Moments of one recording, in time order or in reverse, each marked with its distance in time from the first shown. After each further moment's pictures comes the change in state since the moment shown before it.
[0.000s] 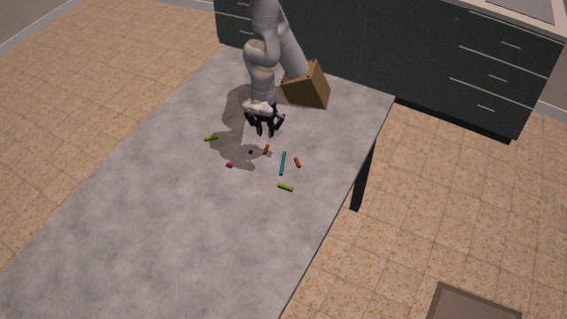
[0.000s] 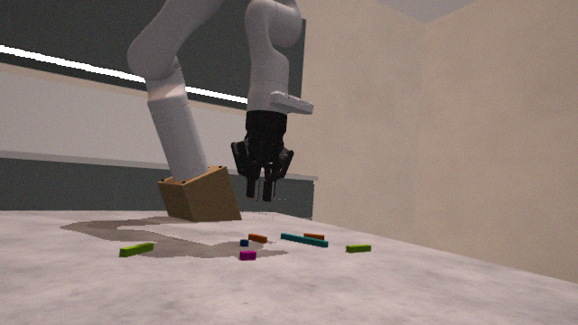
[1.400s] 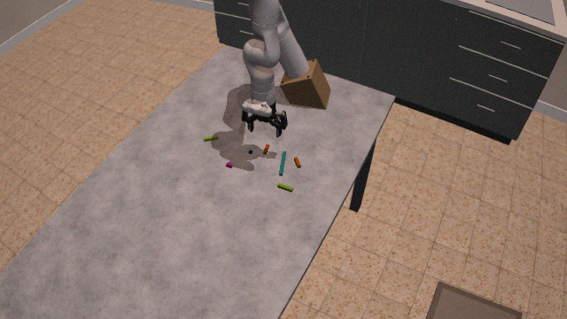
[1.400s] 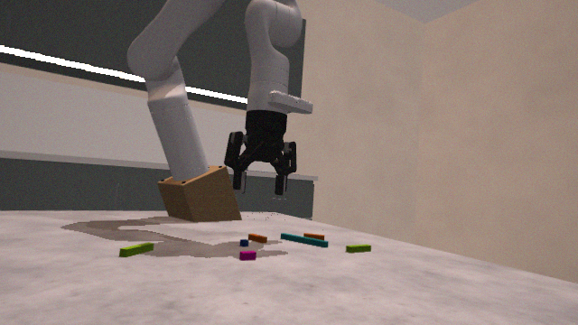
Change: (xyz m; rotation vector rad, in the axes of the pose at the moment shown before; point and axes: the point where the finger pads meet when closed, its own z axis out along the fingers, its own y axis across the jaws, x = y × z) arm 0.001 0.001 0.000 -0.004 0.001 0.041
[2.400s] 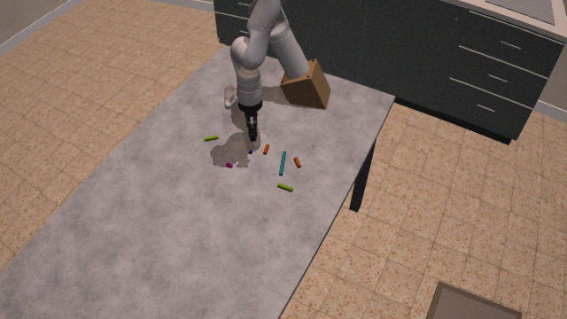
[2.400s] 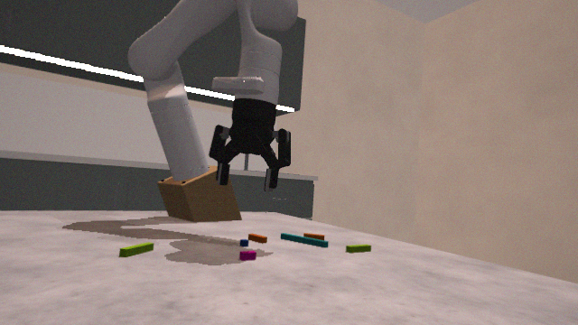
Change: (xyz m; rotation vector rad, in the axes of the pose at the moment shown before) arm 0.009 0.042 -0.010 -0.047 -0.023 1.152
